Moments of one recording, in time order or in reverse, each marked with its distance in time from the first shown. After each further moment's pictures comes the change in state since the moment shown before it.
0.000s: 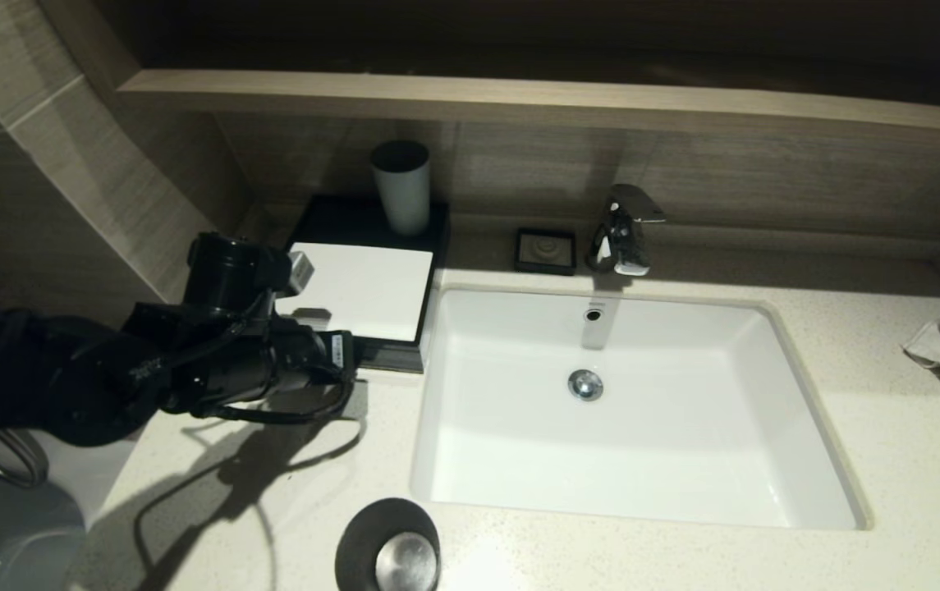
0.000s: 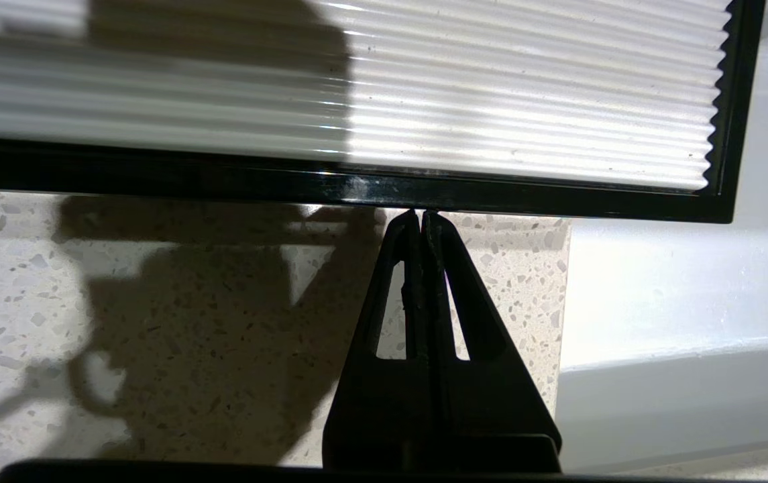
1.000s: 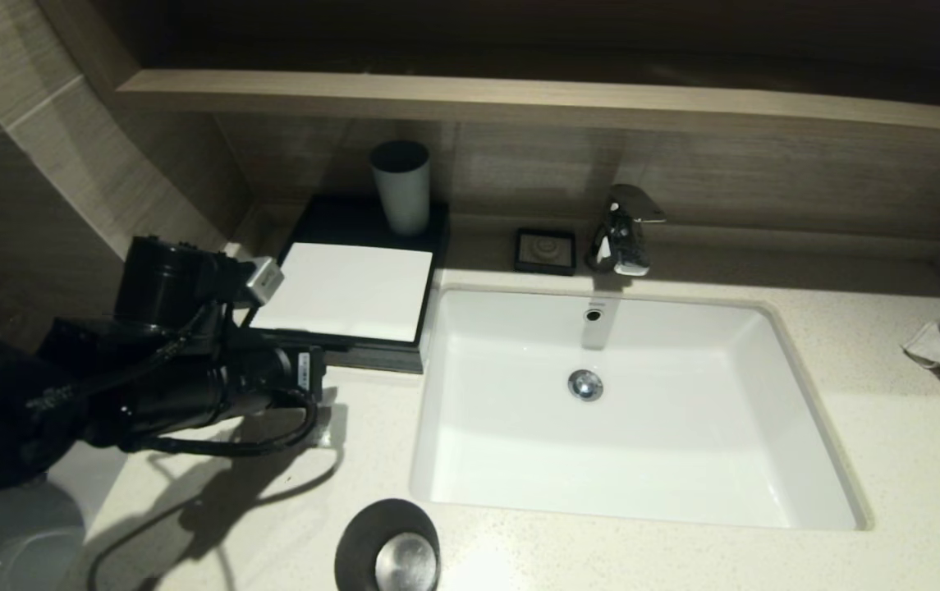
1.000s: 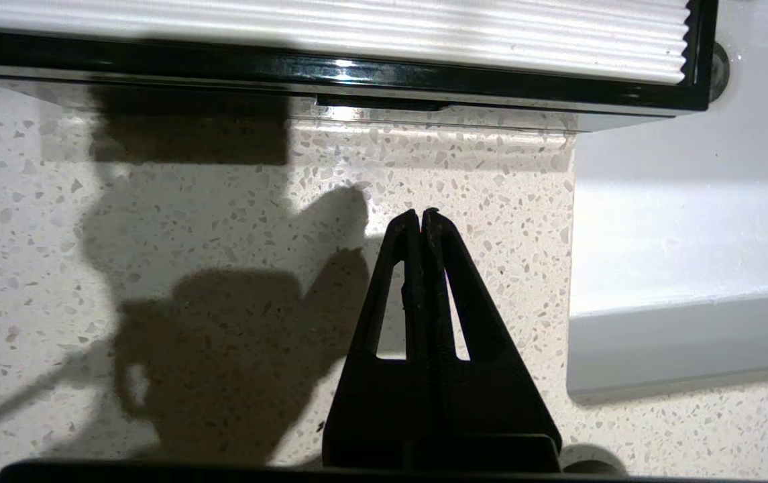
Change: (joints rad) left arm -0.002 -0.143 0.106 0.052 -0.002 0.055; right arm 0.000 0.000 0.000 0.000 0.000 0.000
